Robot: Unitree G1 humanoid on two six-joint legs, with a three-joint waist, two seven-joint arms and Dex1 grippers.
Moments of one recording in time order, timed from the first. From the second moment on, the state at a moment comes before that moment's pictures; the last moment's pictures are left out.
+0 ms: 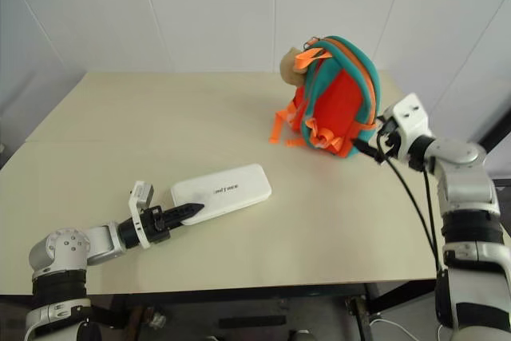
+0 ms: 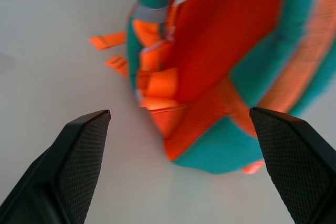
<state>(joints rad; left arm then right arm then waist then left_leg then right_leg) -0.46 0.42 0.48 0.19 -0.77 1.39 -0.71 -0.89 -0.77 -0.12 0.56 0.13 0.20 0.83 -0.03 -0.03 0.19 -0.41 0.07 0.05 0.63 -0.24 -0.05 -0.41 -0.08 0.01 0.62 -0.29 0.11</state>
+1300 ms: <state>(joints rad) -0.34 0.36 0.50 0.07 -0.96 1.26 -0.52 -1.20 -0.72 -0.10 1.18 0.02 -0.04 1.04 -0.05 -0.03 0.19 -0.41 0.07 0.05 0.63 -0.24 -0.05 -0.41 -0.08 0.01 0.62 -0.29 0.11</state>
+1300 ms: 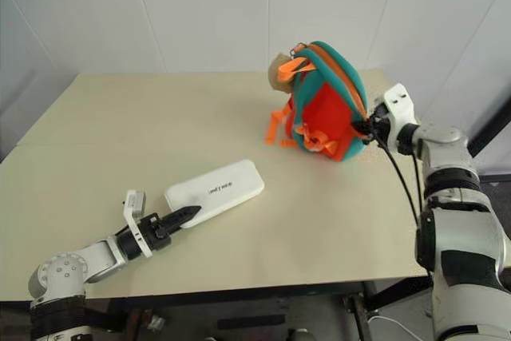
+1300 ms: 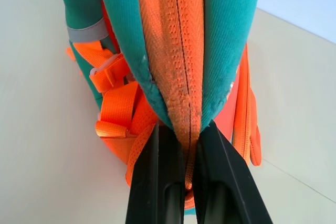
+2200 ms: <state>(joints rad) -0.47 0.45 0.36 0.29 -0.90 1.22 -0.64 -0.48 -0.91 -0.36 0.19 0.36 0.47 1.01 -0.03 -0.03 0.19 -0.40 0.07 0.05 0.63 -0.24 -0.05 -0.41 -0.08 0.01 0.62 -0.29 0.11</state>
